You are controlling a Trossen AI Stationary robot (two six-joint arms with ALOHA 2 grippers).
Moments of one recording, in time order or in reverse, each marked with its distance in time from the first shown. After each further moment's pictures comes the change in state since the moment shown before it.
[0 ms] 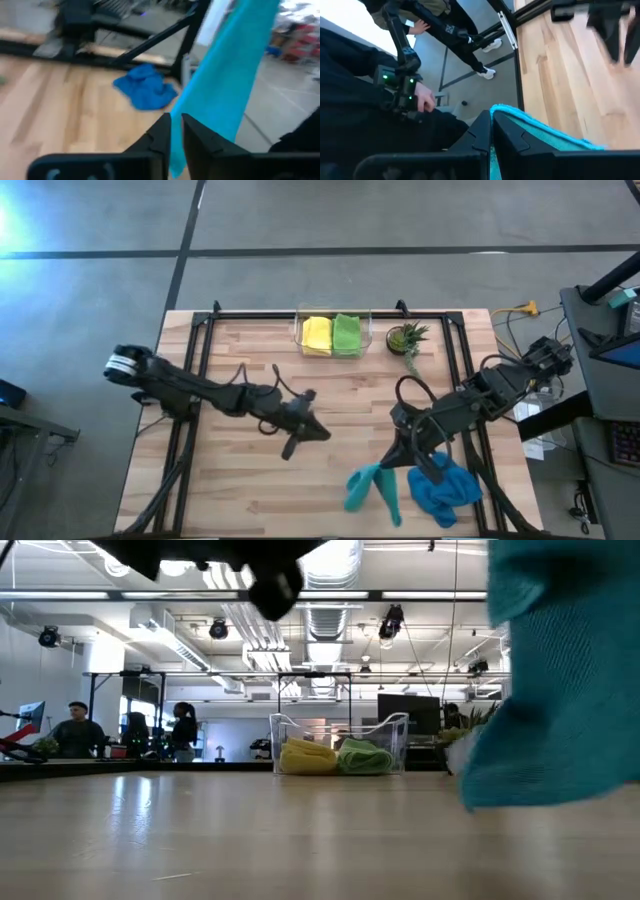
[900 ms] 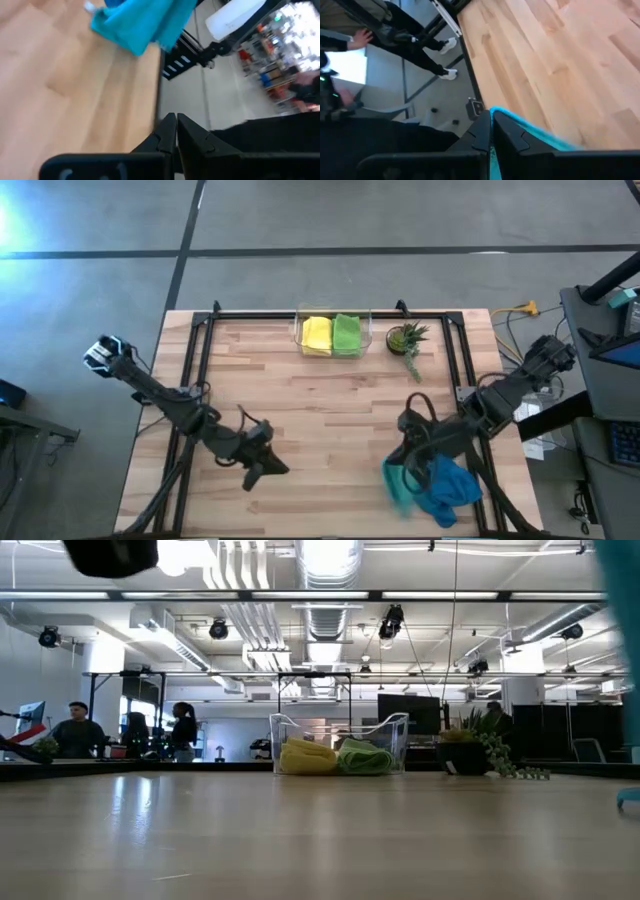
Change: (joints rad) left arm -0.383 -0.256 -0.001 -0.457 -0.337 -0.685; right arm 0.100 -0.081 -0.267 -0.015 0.247 0.249
